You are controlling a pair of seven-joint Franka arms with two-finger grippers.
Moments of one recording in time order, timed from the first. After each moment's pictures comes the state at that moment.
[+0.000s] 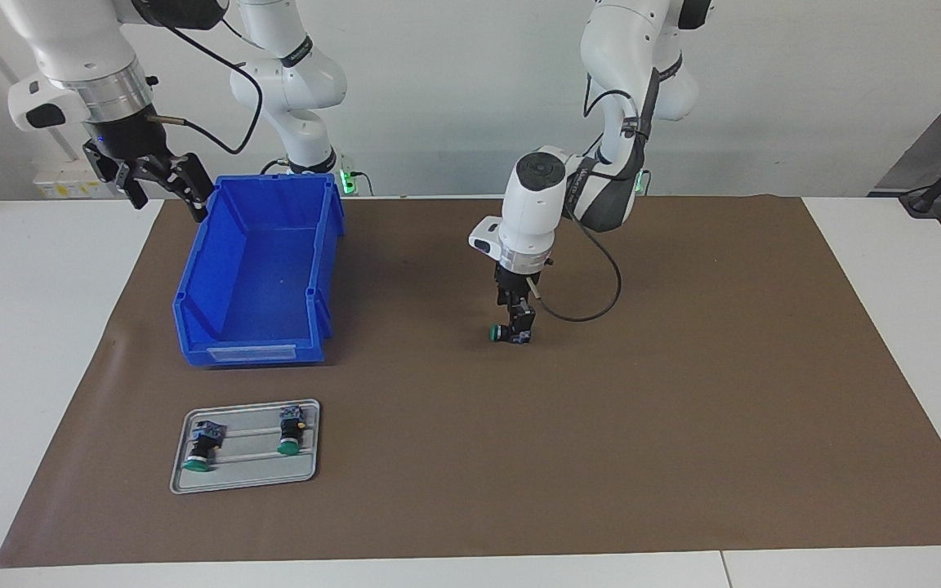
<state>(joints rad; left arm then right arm) -0.68 0.31 0.04 -1.92 -0.03 2.33 0.80 0.02 -0.06 -0.06 -1.60 -0.04 1.58 0.24</state>
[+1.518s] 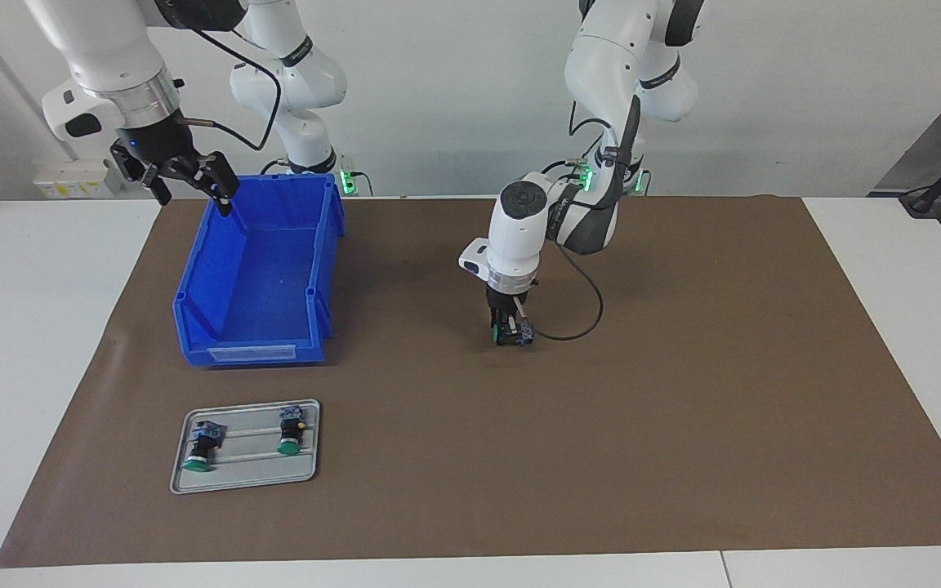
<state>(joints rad) -0.71 0.37 0.07 -1.90 -0.04 2.40 0.78 0.06 -0.07 -0.05 -1.61 -0.04 1.53 0.24</state>
